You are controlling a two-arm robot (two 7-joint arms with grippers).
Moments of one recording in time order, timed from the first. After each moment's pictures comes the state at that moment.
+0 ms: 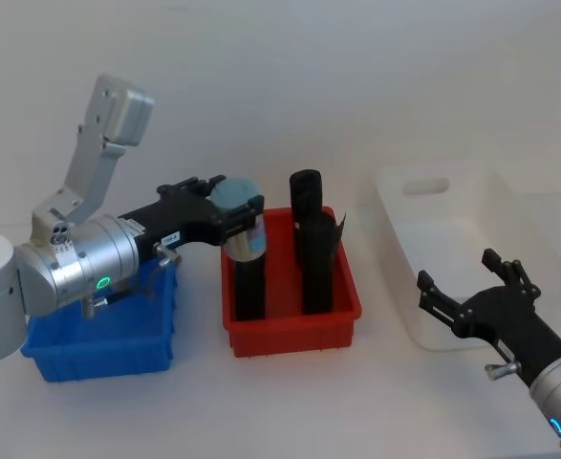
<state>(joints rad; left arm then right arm) -0.50 0.37 0.27 -1.56 -0.37 0.46 -0.54 -0.01 0.34 -0.23 -1.77 0.29 0.03 0.07</state>
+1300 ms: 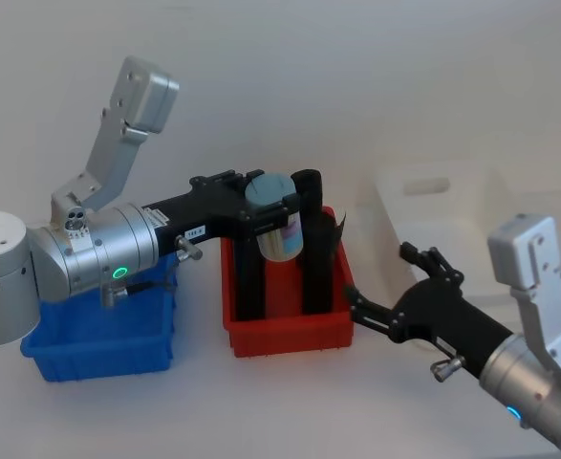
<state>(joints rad) -0.54 0.36 0.29 -1.55 -0.38 0.47 -0.65 0.07 0.30 -0.27 -1.77 0.18 0.12 0.31</state>
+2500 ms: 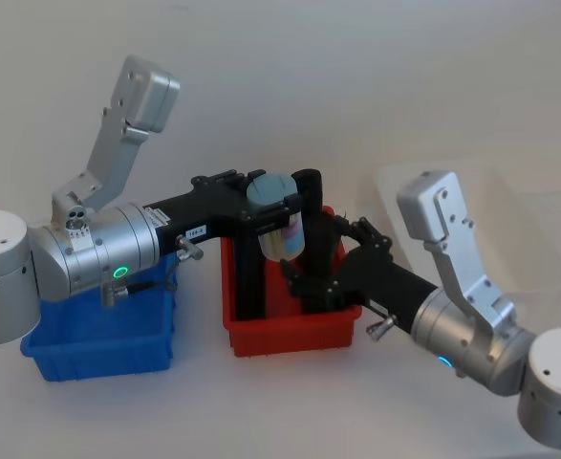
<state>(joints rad) -0.54 0.36 0.29 -1.55 -0.38 0.47 -0.66 0.27 0.18 -0.33 -1.61 0.07 0.17 0.42</state>
